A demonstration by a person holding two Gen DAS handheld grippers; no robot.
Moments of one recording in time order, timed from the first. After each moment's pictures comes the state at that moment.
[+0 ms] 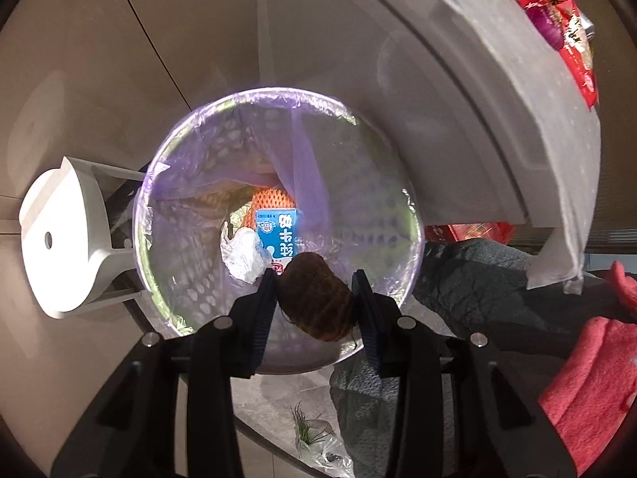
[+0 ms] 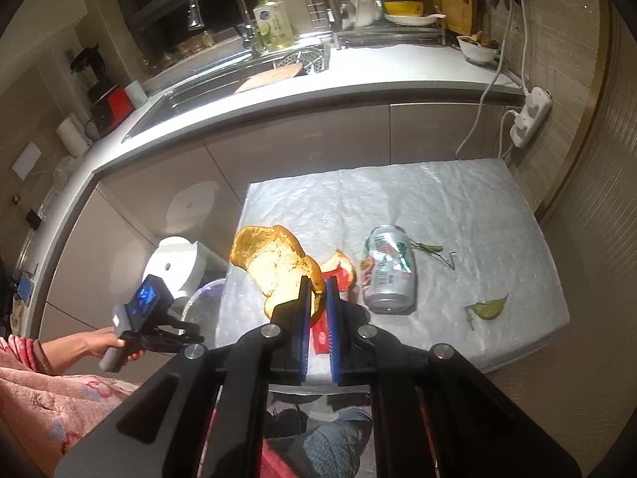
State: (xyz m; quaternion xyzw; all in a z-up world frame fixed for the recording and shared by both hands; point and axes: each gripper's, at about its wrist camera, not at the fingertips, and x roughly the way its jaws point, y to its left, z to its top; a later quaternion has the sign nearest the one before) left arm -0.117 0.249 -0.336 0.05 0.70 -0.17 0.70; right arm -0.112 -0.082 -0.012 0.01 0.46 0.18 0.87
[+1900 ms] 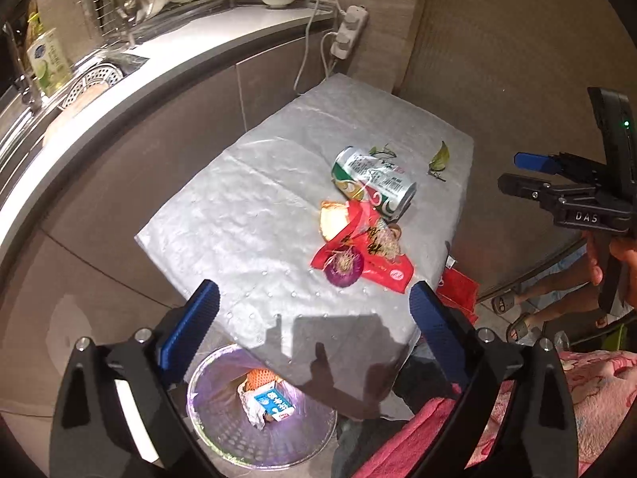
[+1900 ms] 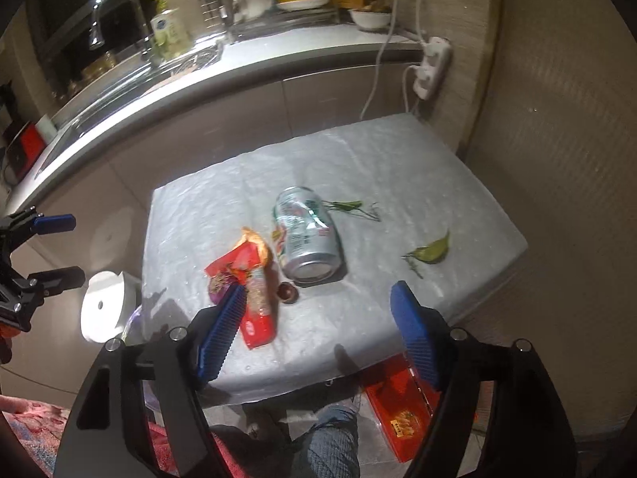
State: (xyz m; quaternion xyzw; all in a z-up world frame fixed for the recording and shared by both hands) left arm -0.062 0.106 -0.088 0.14 0.48 -0.31 0.81; right arm -0.131 -0.137 -0.071 0.06 0.45 -0.03 0.89
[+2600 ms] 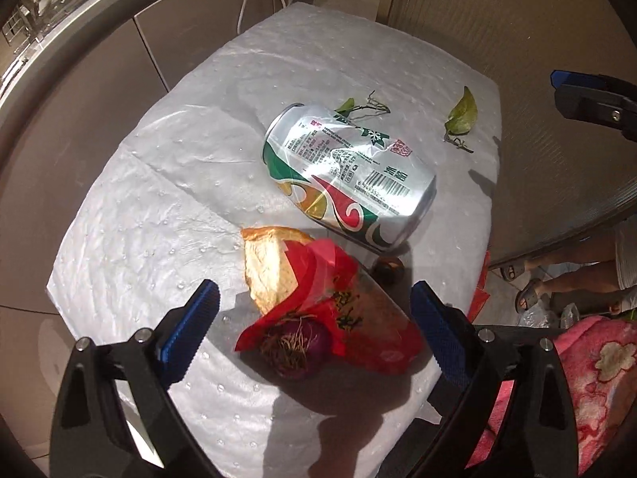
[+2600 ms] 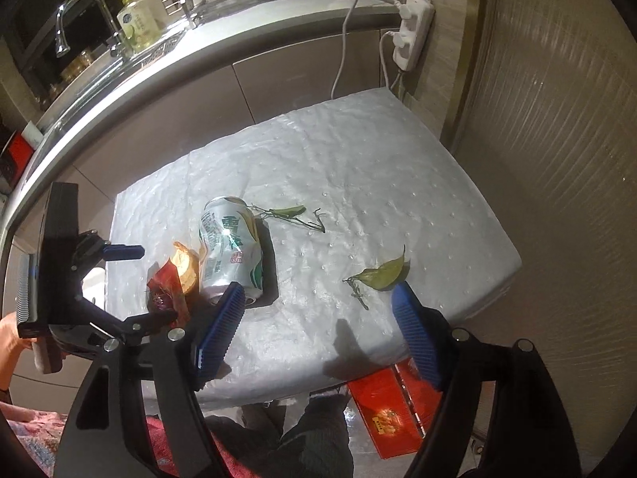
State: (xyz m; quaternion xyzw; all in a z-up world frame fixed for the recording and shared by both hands) left arm -0.002 -0.019 -0.204 0.20 0.55 -0.32 0.74; right arm -0.064 -0.207 -0.098 0.06 0.51 0.01 0.86
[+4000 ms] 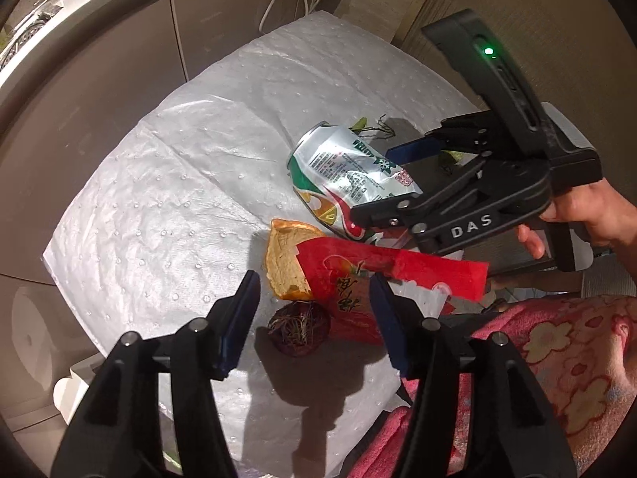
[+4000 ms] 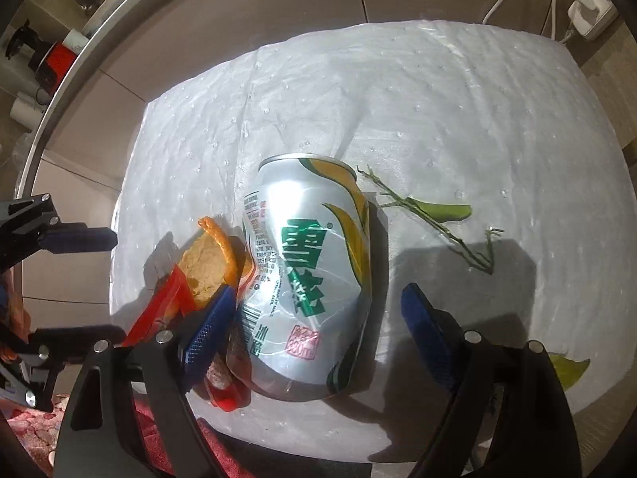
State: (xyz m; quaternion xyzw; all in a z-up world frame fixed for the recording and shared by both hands) left arm 0.005 0.013 -0.170 0.12 0.58 -0.32 0.74; right arm 0.044 -0.127 -0.201 0.02 0.63 0.18 0.75
